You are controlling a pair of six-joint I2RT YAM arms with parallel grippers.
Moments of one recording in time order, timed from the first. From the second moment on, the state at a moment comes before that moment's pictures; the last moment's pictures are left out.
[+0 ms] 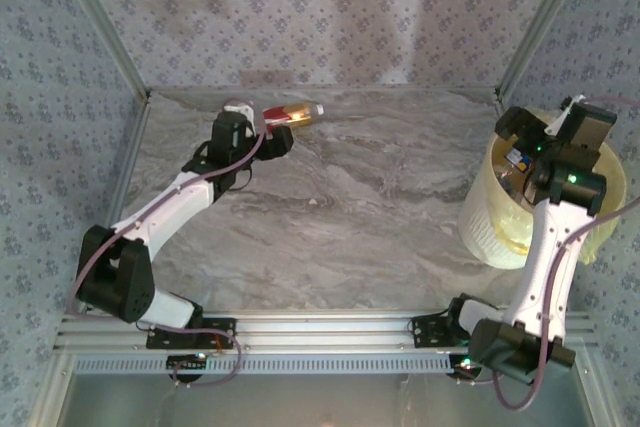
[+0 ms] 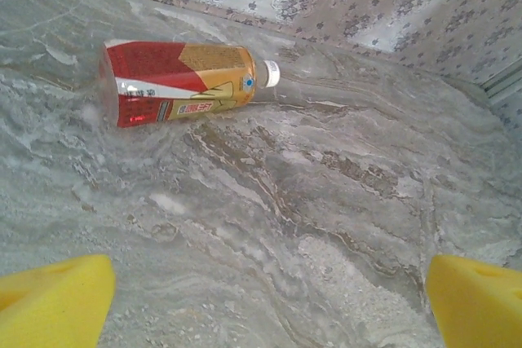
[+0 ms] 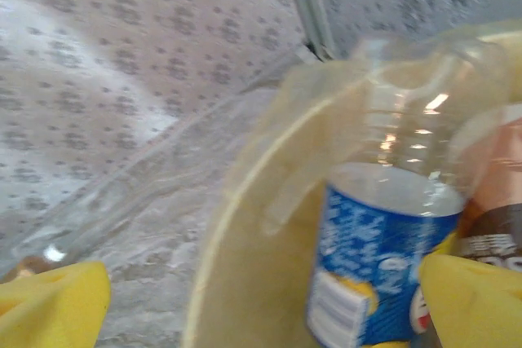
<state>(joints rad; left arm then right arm) -0.41 1.47 1.08 -0.11 0.04 -0.48 -0.38 1.05 1.37 -0.80 -0.17 0.33</state>
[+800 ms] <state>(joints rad) -0.21 1.95 1.54 -0.25 0.23 0.11 0.28 0.87 0.94 -0.26 -0.32 0.27</state>
